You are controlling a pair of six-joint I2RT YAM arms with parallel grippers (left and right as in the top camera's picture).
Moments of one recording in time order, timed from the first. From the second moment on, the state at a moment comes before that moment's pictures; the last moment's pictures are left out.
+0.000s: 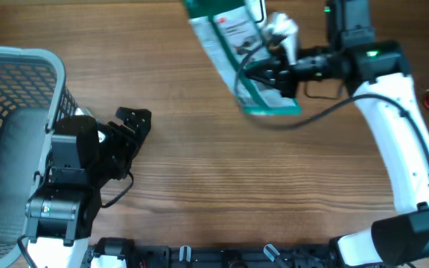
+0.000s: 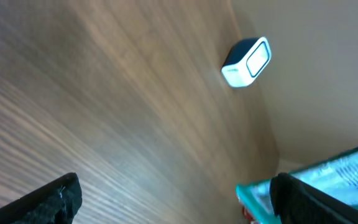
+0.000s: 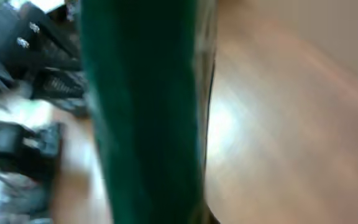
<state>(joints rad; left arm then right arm) -0.09 0.84 0.95 -0.84 0.20 -1.12 0.25 1.64 1.63 -0.87 -0.94 -0.60</state>
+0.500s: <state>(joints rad) -0.09 0.84 0.95 -0.78 0.10 -1.12 0.36 1.98 1.63 0.09 -0.20 -0.74</state>
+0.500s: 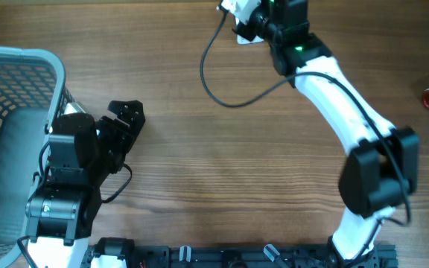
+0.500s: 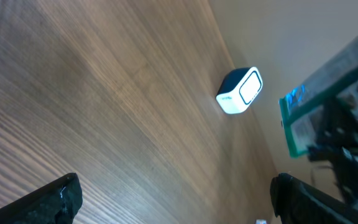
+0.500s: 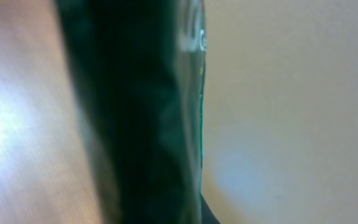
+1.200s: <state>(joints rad) -0.09 0.84 0.95 -0.75 -0.02 -1.12 0.32 2.22 1.63 0.28 0.30 -0.84</state>
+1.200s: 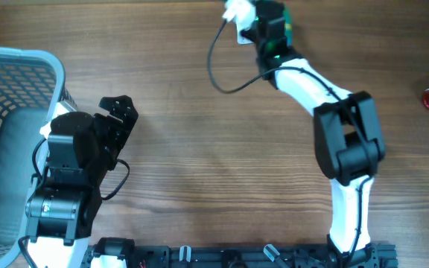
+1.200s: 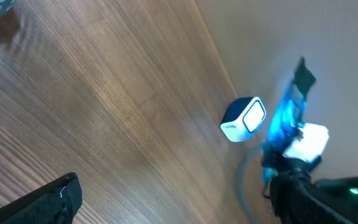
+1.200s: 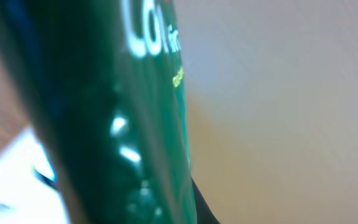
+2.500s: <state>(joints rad) -0.45 0.96 0.95 -0.74 -0.37 -0.93 -0.16 1.25 1.64 -0.62 -0.32 0.09</state>
